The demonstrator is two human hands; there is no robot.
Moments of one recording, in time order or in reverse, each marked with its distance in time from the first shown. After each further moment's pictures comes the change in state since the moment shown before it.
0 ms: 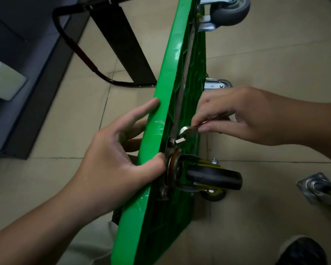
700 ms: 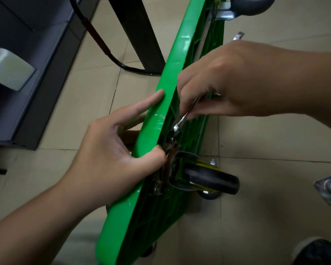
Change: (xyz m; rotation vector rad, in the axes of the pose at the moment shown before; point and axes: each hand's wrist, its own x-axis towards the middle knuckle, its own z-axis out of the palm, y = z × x) left_hand 0.000 -0.007 -0.023 0.046 0.090 0.046; right_hand 0.072 -0.039 -0.014 -0.372 -0.141 -0.255
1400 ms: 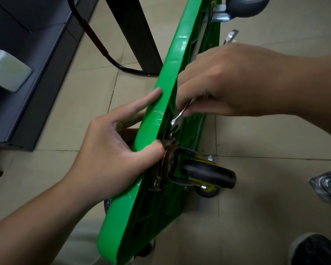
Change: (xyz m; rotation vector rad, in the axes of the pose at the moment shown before) left_hand -0.002 -0.004 0.001 -0.051 0.032 -0.012; right_hand -0.003 -0.003 0.006 -0.189 0.025 -0.040
